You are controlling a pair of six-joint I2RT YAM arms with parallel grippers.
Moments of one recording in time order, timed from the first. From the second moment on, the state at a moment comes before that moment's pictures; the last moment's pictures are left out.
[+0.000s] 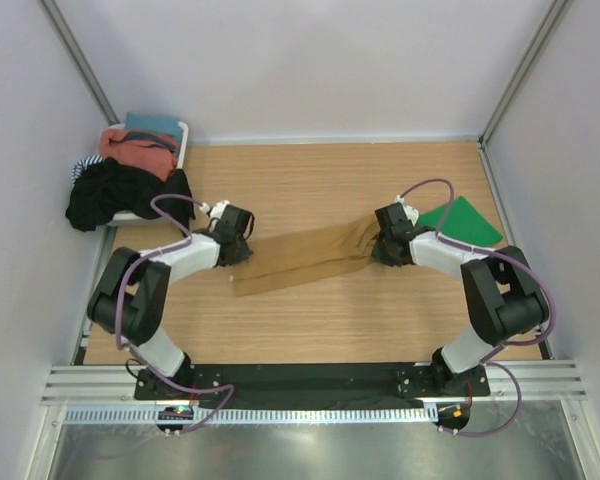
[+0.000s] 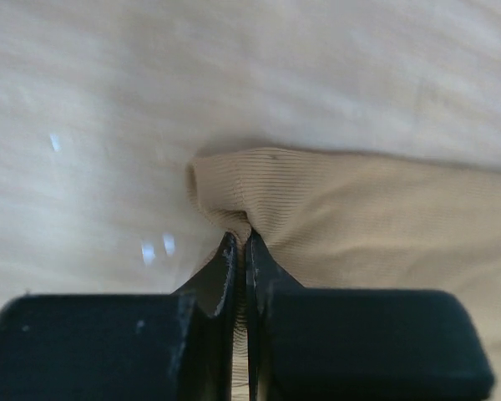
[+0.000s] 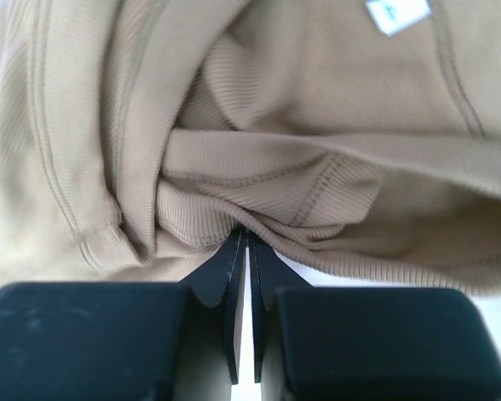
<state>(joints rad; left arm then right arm) -0.41 1.67 0.90 -0.26 -0.29 -0.71 0.38 1.58 0.81 -0.28 0.19 0.68</state>
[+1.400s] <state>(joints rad) -1.39 1.30 0.54 -0.29 -0.52 -1.50 0.30 2.05 1.53 -0.43 0.01 0.56</state>
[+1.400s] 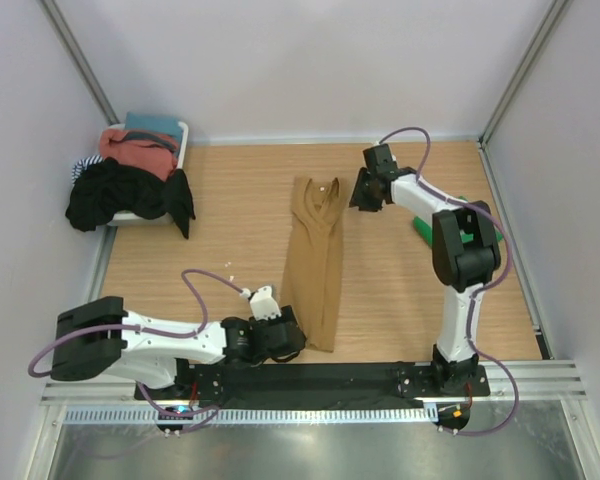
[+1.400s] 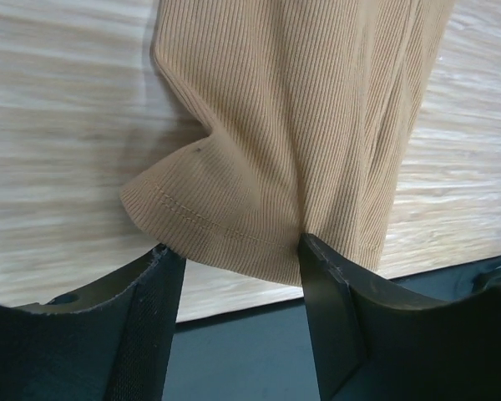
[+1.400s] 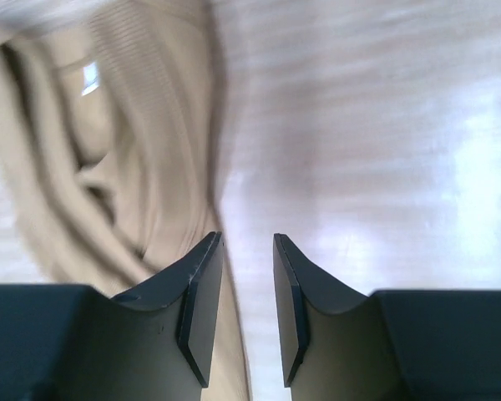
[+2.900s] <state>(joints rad) -1.12 1.05 0.55 -0.64 -0.44 -1.22 0.52 1.85 1.16 -0.38 0.03 0.60</state>
